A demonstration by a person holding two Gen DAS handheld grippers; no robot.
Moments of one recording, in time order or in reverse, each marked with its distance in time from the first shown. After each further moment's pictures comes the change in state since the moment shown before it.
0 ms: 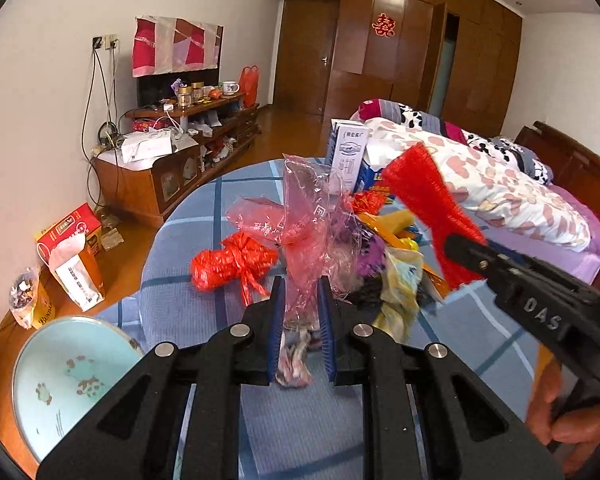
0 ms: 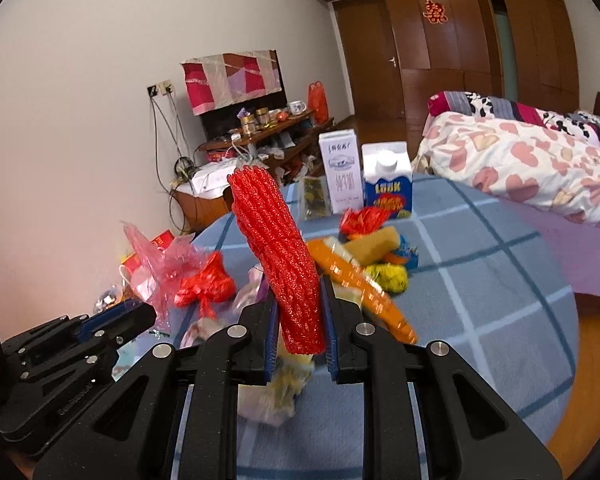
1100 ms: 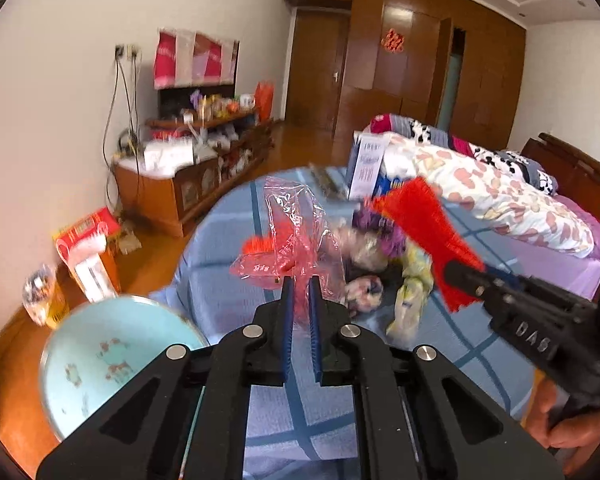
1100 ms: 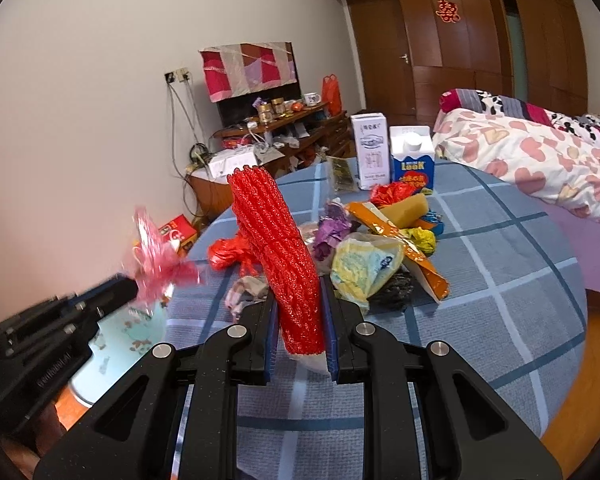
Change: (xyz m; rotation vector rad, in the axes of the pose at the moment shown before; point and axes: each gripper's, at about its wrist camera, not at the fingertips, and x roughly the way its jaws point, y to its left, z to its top) left arm -0.056 0.030 -0.023 -0.003 -0.084 0.050; right arm -0.022 0.040 -0.033 -0.031 0.018 0.033
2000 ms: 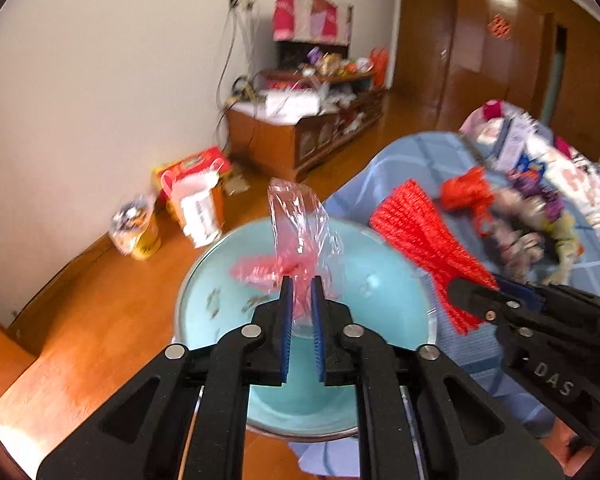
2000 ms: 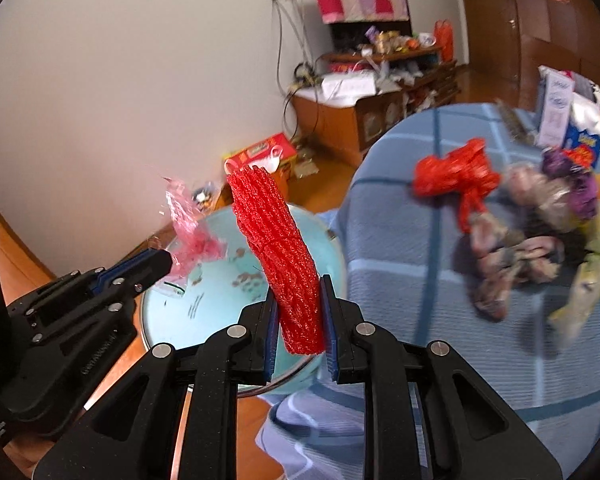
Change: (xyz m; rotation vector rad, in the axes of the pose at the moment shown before) left arm -0.017 0.140 -0.059 -0.174 0.182 0.353; right arm 0.080 0.160 -0.043 -0.179 0.283 0.285
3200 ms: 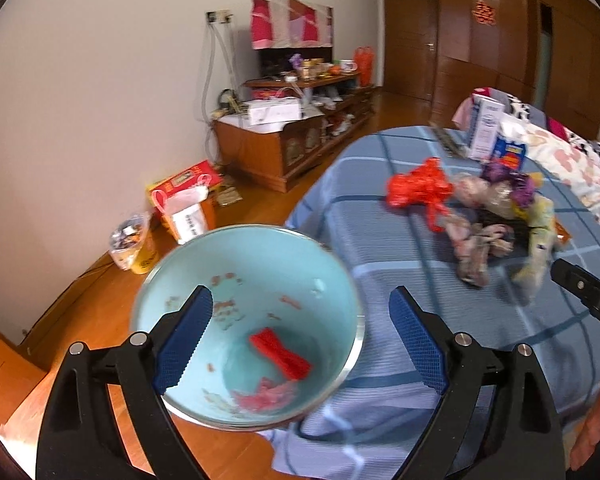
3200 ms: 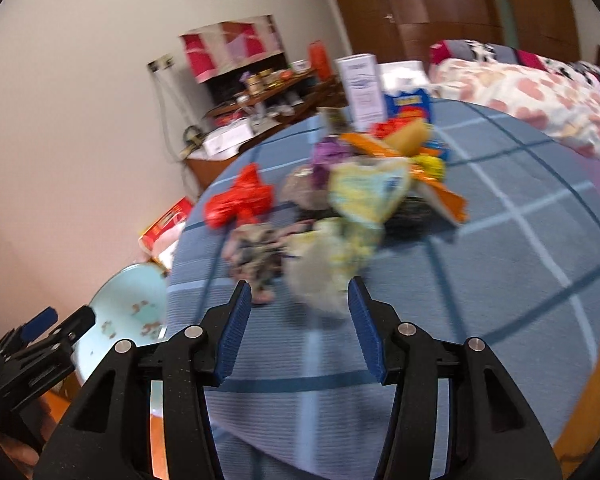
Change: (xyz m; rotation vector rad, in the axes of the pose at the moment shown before) left arm -0.018 -0.081 0.000 0.083 -0.042 -0.008; right arm -0.102 -0.146 -0.050 0.334 -0.201 -0.243
